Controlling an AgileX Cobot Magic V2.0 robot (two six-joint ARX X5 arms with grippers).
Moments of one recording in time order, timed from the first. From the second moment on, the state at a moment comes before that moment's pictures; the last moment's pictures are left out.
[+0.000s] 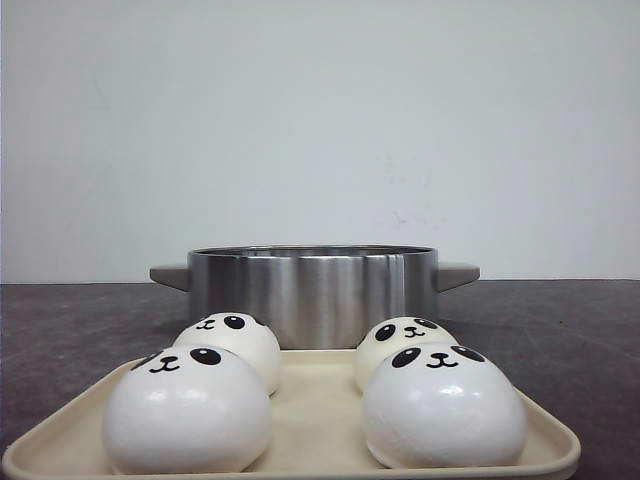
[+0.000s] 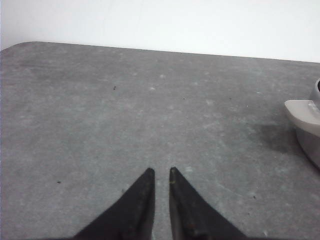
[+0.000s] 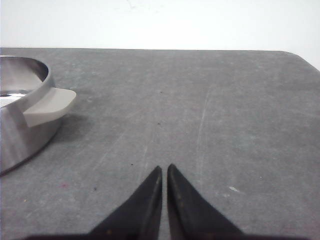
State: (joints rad) left arm 0.09 0.00 0.03 -0.18 0.04 -0.04; right arm 0.06 0.00 0.02 -0.17 -0.03 0.06
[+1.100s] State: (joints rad) left arm 0.03 0.00 0.03 -0.18 0.04 -0.04; right arm 0.06 0.00 0.02 -0.17 -0.03 0.06
